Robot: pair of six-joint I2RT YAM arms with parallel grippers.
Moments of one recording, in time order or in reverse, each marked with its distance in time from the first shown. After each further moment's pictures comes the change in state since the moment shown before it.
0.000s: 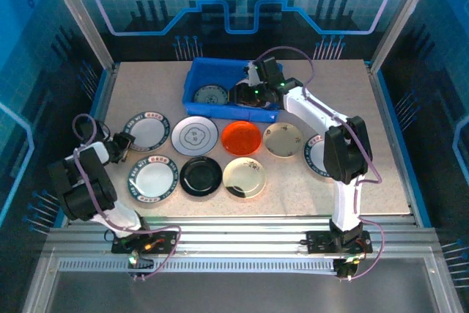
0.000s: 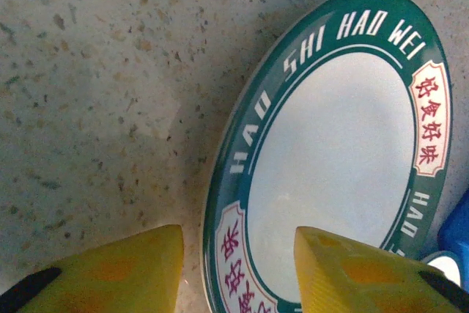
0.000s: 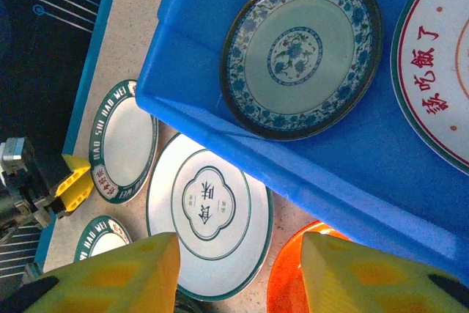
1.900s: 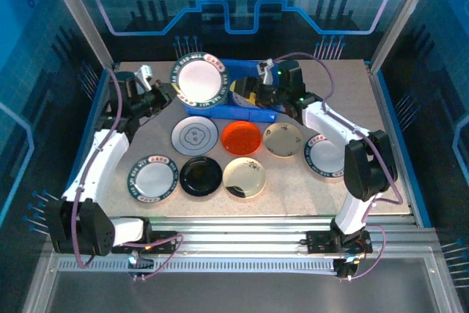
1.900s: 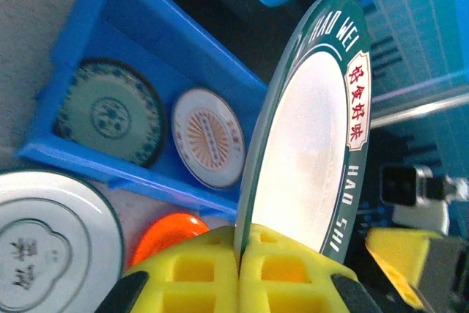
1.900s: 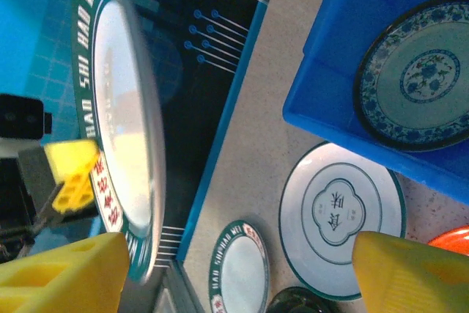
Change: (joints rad) left arm -0.565 -0.317 0.365 -0.106 0.112 -0.111; right arm -0.070 -0.238 -0.357 0.513 -0.276 0.325
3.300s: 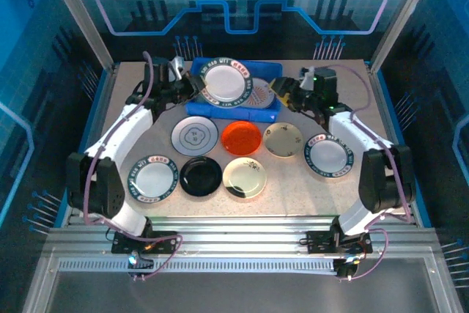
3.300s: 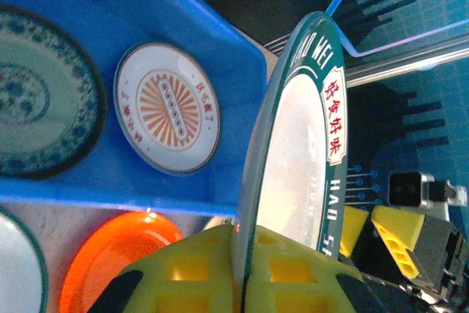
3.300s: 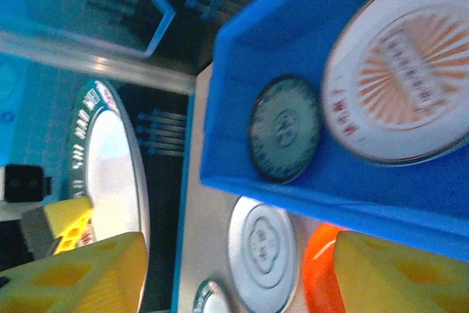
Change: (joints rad) left arm -0.158 0.324 0.220 0.050 -0.007 -0.035; right arm -0.243 -0.174 -0.230 -0.010 0.116 0.072
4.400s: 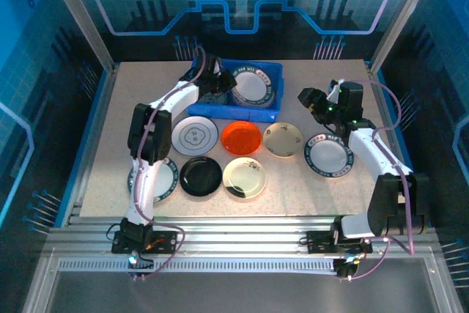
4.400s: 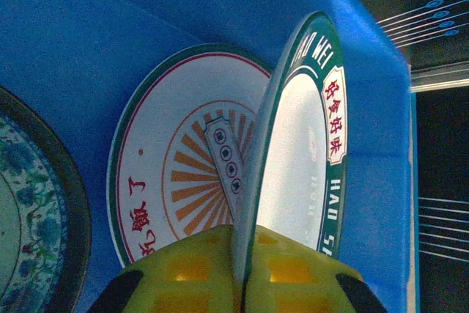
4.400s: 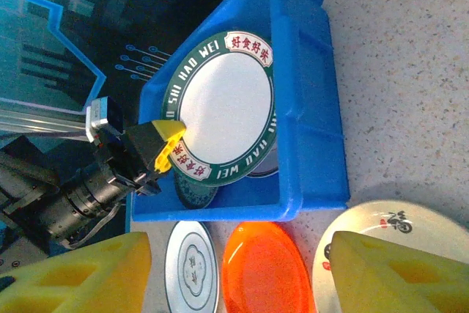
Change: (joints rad) left arm -0.122 0.720 0.581 -0.061 -0.113 0.022; right arm -0.150 -0.192 -0.176 -0.102 0.091 -0.081
